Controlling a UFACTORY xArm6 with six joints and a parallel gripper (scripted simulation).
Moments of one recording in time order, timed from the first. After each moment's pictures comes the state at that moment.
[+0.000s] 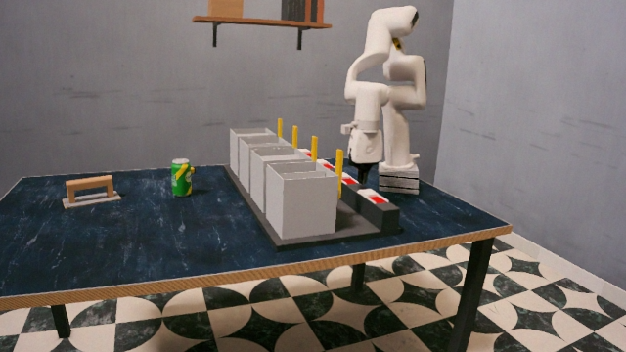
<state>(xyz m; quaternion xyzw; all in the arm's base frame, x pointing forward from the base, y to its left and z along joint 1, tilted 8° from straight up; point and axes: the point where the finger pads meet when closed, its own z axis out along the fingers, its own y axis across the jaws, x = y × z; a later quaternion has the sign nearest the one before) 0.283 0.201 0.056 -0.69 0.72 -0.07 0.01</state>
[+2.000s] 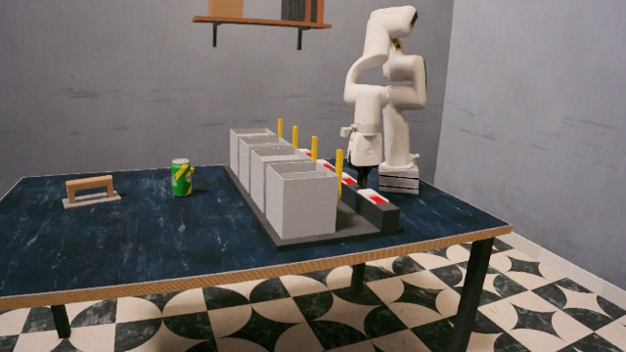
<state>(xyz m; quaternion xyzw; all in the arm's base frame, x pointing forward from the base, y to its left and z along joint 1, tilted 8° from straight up) 0.285 0.201 0.047 -0.69 0.72 -0.07 0.01</state>
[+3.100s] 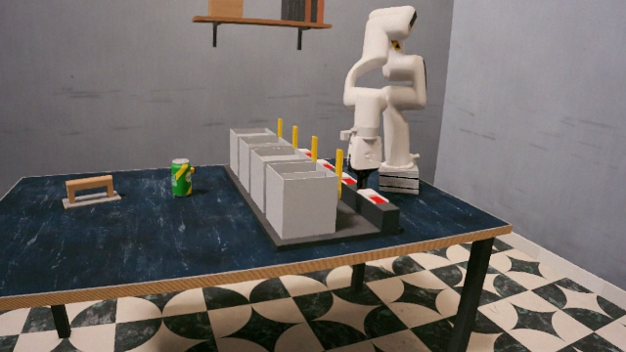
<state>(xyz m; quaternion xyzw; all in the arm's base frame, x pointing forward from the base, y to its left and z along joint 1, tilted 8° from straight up) 0.286 0.200 0.036 -0.69 0.72 -0.07 0.01</state>
